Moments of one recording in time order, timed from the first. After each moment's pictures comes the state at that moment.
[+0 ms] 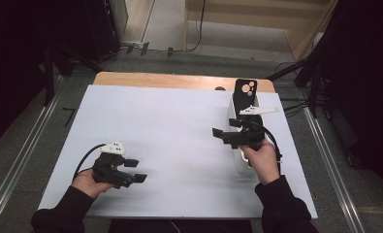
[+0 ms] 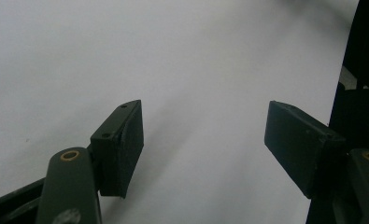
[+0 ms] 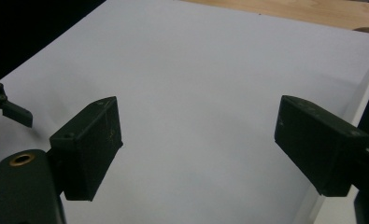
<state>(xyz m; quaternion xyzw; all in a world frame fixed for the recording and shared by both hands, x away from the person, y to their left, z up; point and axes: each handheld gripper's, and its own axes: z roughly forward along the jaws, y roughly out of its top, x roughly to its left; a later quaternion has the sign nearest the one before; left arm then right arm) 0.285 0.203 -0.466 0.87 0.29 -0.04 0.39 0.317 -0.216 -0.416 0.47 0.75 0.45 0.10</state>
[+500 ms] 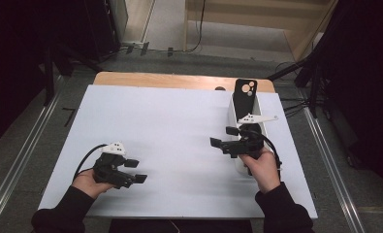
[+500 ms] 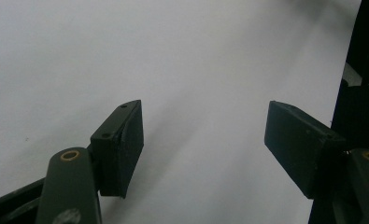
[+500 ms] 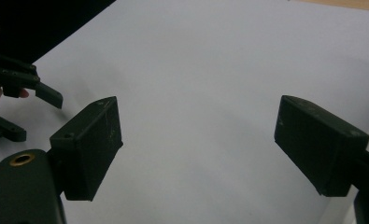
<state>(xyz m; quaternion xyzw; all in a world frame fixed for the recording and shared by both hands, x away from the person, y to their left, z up) 0.285 0.202 -0.467 0.87 0.29 -0.04 0.38 0.298 -0.211 -0.423 0.45 0.76 0.46 0.07</state>
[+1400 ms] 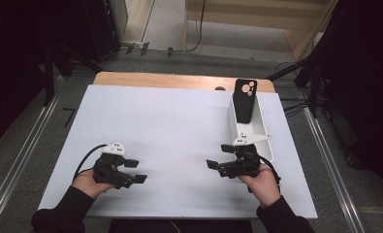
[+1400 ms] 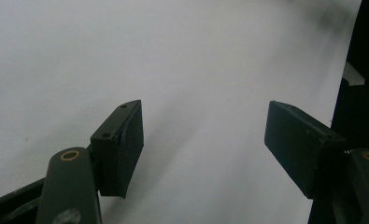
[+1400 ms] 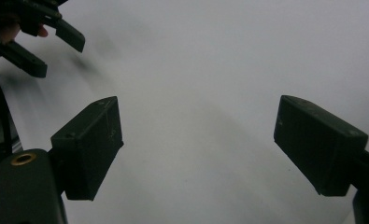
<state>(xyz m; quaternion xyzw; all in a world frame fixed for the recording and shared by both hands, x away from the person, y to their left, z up) 0.284 0.202 -0.467 0.88 0.29 -0.04 0.38 0.259 -0.199 -0.447 0.41 0.80 0.44 0.06</state>
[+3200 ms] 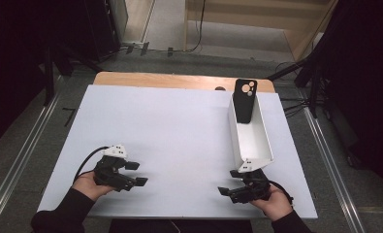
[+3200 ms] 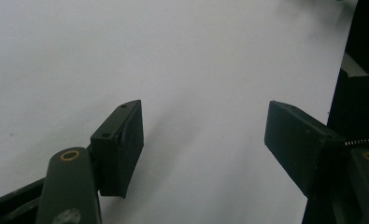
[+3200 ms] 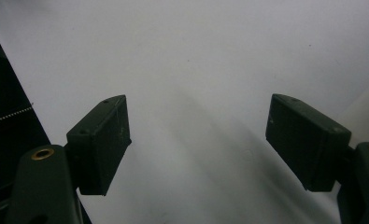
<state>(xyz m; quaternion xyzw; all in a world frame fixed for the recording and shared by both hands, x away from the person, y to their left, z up) 0.279 0.199 -0.469 0.88 0.28 -0.04 0.37 0.213 -0.223 -0.490 0.40 0.84 0.36 0.04</state>
